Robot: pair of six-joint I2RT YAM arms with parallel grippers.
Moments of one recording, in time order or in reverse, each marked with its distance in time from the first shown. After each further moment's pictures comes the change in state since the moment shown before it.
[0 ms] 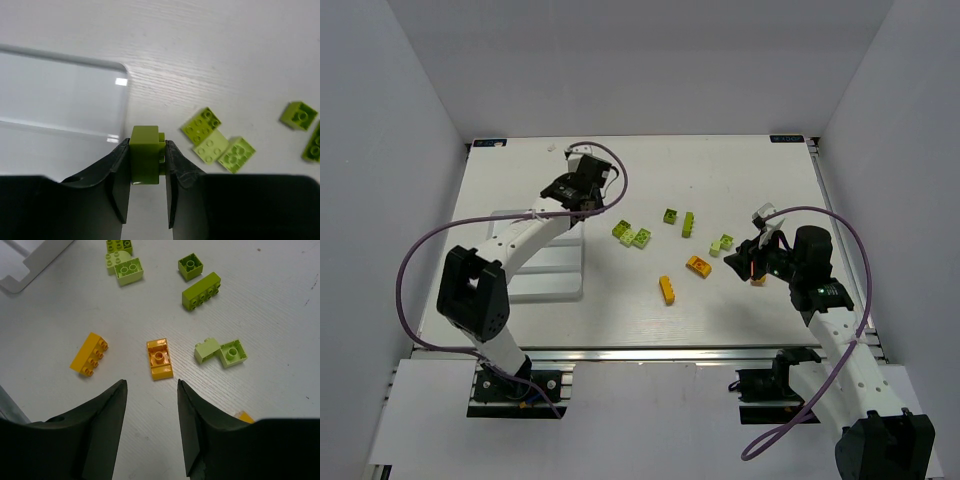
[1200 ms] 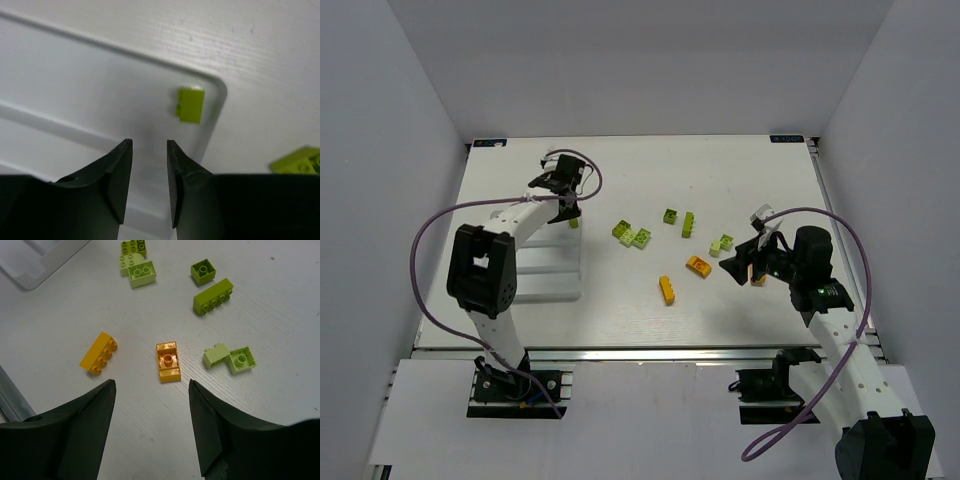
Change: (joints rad) left arm 0.212 0.195 0.058 -0.060 -0.024 0.058; right arm 0.001 -0.004 0.000 0.000 -0.049 -0.012
